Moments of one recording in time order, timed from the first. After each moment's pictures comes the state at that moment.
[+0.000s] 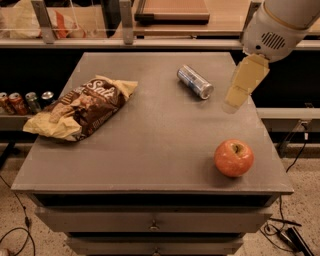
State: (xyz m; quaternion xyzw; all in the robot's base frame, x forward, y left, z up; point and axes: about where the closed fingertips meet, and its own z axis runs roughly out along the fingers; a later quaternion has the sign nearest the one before) arm 0.516 -0.183 0.974 -0.51 0.84 0.01 0.17
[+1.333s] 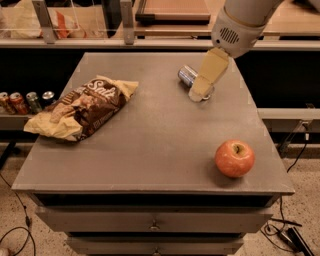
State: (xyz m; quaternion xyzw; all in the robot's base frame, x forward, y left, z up) arm 0.559 -0.147 0.960 -0.43 0.89 0.01 0.15
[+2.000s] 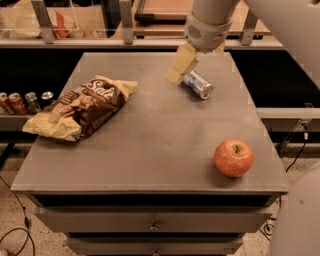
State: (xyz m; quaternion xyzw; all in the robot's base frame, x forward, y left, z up) arm 0.620 -0.113 0.938 -0.35 0.93 0.00 0.13
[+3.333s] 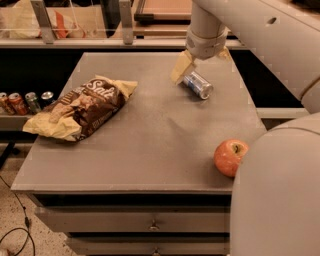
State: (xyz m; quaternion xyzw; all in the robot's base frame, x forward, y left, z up) arm 0.683 -0.145 0.893 -0.20 0.97 -0.06 0.14
